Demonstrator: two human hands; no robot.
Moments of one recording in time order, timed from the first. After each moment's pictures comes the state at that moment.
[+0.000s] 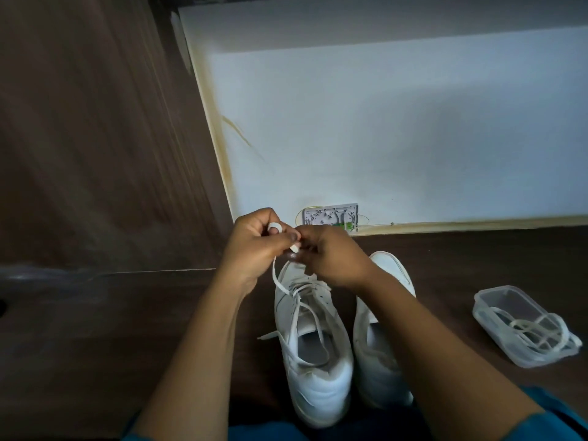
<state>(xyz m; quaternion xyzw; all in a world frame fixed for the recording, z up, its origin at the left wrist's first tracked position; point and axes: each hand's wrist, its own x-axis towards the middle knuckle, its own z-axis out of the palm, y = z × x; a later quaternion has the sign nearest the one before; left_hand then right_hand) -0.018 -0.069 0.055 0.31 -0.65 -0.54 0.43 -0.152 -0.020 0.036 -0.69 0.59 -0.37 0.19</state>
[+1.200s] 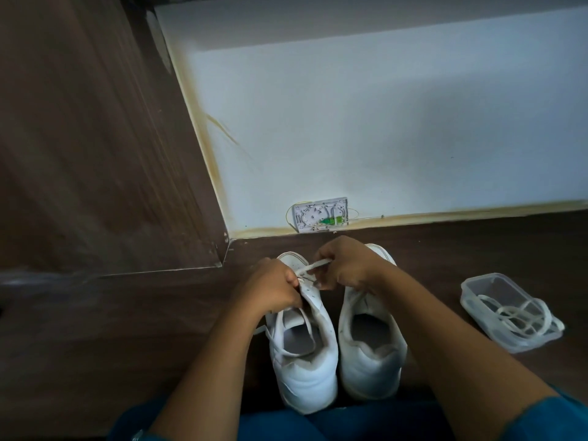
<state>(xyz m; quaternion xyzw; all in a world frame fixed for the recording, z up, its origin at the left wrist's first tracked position) -0.035 -0.058 0.007 0.47 -0.83 -0.28 0.07 -0.185 -0.001 0.023 -0.56 0.71 -0.27 0.33</state>
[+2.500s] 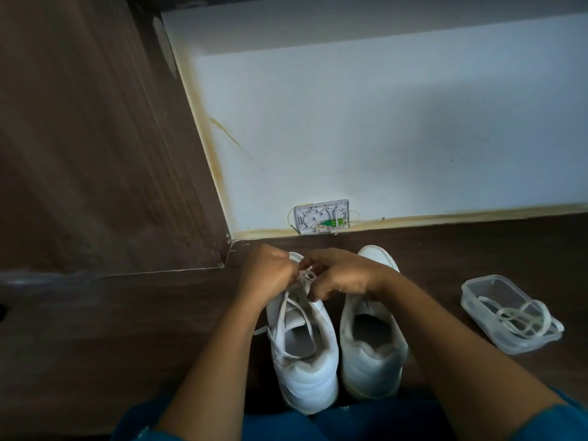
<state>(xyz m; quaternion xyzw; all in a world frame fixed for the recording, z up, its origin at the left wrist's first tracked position) -0.041 -0.057 0.016 0.50 -0.74 -0.37 0.26 -0.175 0.008 0.027 -0.59 0.65 -0.26 0.39</state>
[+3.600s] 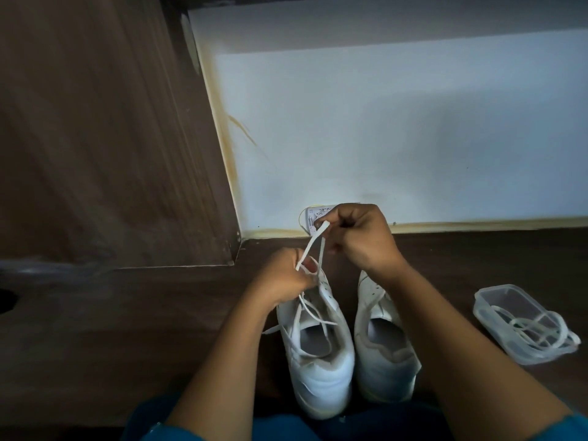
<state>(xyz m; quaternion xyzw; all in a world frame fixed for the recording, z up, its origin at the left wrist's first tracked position) -0.031 -0.055 0.022 0.44 -0.78 -0.42 0.17 -0.164 -0.007 0.047 -0.51 0.55 -0.61 0.26</state>
